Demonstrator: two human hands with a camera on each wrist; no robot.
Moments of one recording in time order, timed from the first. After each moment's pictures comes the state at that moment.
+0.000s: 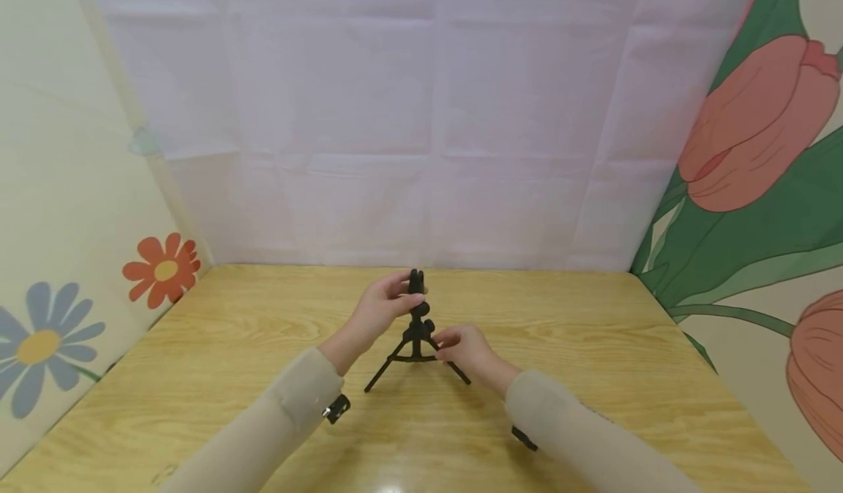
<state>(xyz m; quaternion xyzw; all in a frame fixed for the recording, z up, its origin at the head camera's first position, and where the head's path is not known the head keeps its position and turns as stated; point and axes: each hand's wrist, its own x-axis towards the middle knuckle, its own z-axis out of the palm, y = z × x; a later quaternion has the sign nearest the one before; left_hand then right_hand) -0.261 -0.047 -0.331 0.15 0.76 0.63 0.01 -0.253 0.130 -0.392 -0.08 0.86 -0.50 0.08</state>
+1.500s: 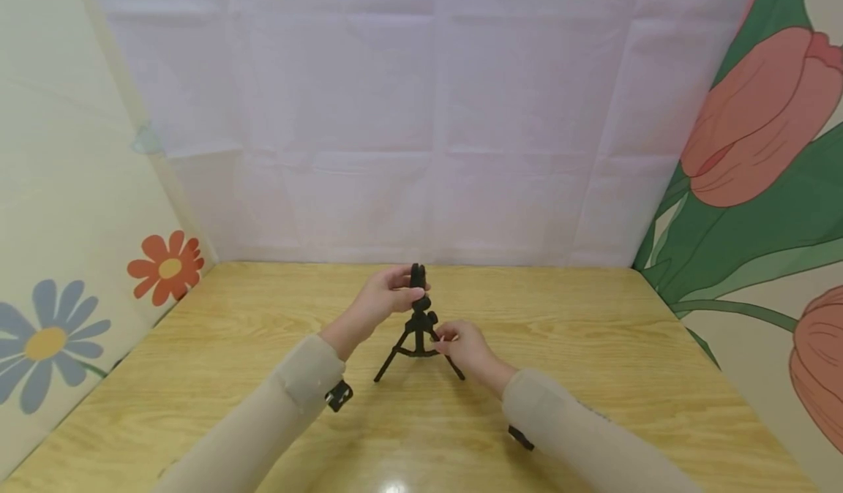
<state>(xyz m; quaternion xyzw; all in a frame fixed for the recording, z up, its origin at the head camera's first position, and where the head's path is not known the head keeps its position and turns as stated) -0.265 -0.051 -0.320 0.15 0.76 0.63 0.06 -0.250 0.125 -0.391 -0.10 0.86 -0.50 0.05</state>
